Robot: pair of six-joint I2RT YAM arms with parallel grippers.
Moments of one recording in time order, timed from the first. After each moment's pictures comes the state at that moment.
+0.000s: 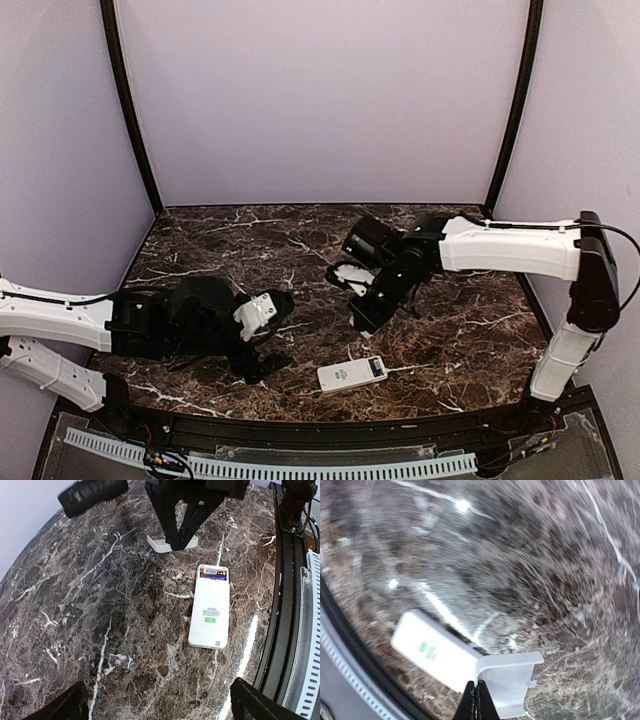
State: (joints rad) left arm -1.20 1.15 0.69 -0.21 -0.17 0.02; right arm 0.99 1.77 1.36 -0.90 -0.08 0.22
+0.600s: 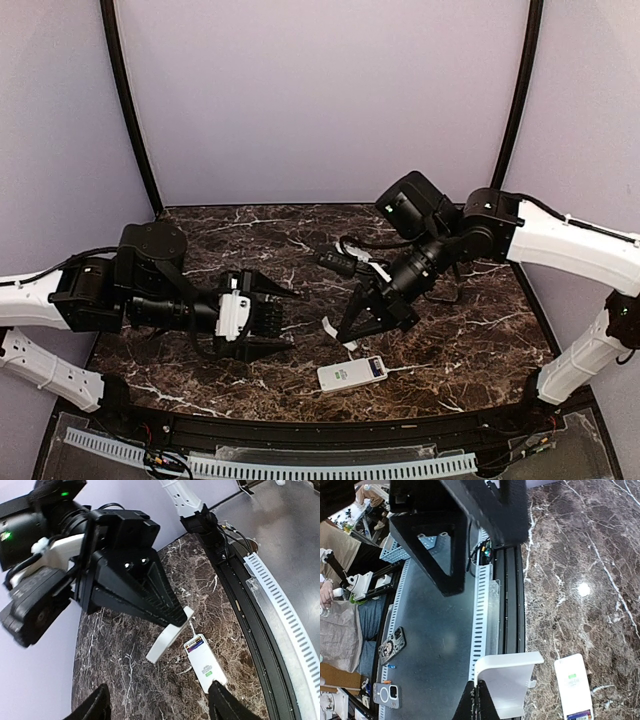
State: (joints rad) left arm -1.29 1.03 0.99 -0.34 0.04 0.67; right arm 1.06 1.46 1.41 -0.86 -0.77 -0.12
